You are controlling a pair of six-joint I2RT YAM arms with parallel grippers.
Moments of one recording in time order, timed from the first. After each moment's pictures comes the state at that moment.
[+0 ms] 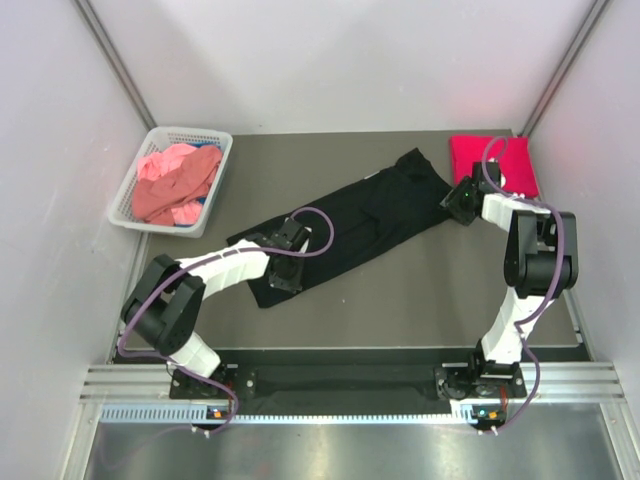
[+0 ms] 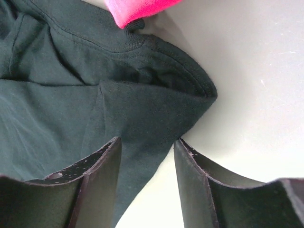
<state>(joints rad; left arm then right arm) -0.63 1.58 0.89 -0.53 -0.05 -0.38 -0.06 1.89 1.17 -0.16 -0.05 0.66</state>
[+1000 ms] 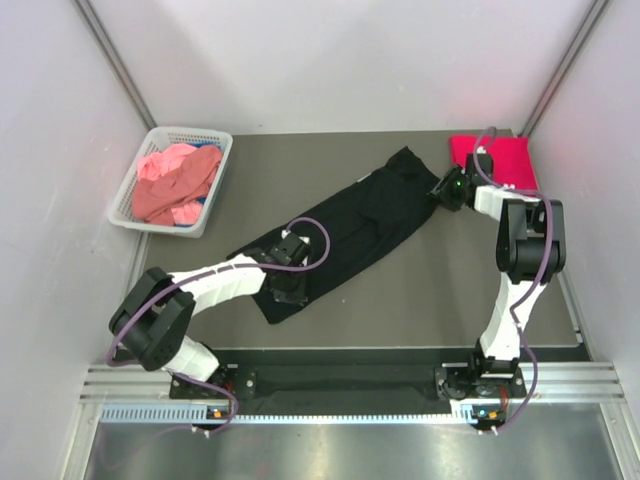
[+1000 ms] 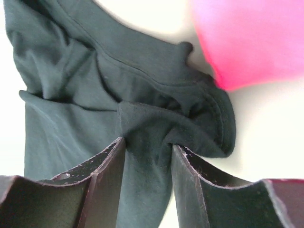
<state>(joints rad) -0.71 1.49 0.78 -0.47 0.01 -0.58 -0.03 2.03 1.30 -0.05 -0.19 0.67</state>
